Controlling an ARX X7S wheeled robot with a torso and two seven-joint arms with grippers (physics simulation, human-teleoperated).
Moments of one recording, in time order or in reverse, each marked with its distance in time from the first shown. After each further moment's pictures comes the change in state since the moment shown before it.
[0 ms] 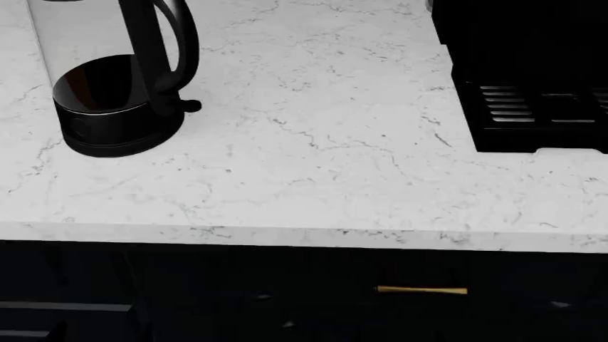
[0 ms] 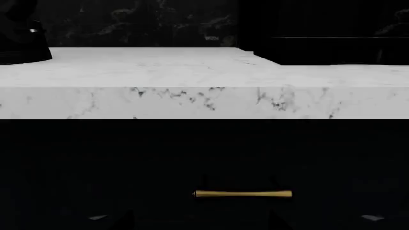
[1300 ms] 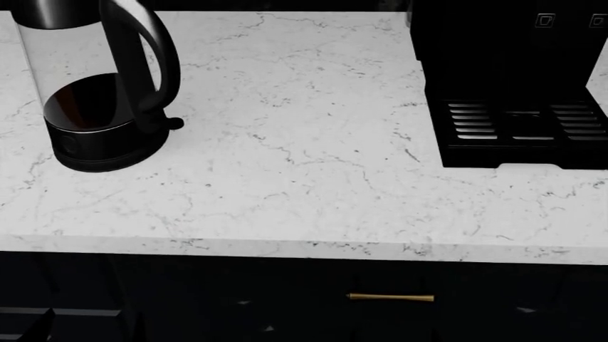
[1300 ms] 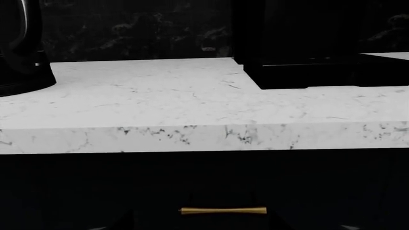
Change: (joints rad) left arm 0.010 -0.105 0.117 0.093 -0.055 -0.022 -0.143; right arm 0.002 0.094 -0.113 -0.043 0.126 0.038 0.096
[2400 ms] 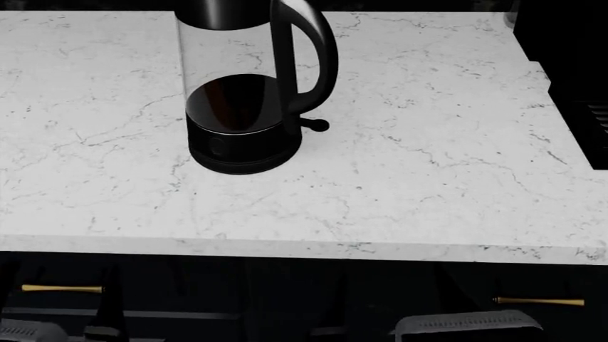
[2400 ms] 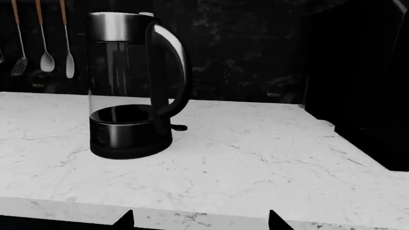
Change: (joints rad) left arm -0.037 -0.135 -0.004 0.513 -0.165 -0.464 -0.045; right arm 0.077 0.133 -0.042 -0.542 0.118 0.507 0.100
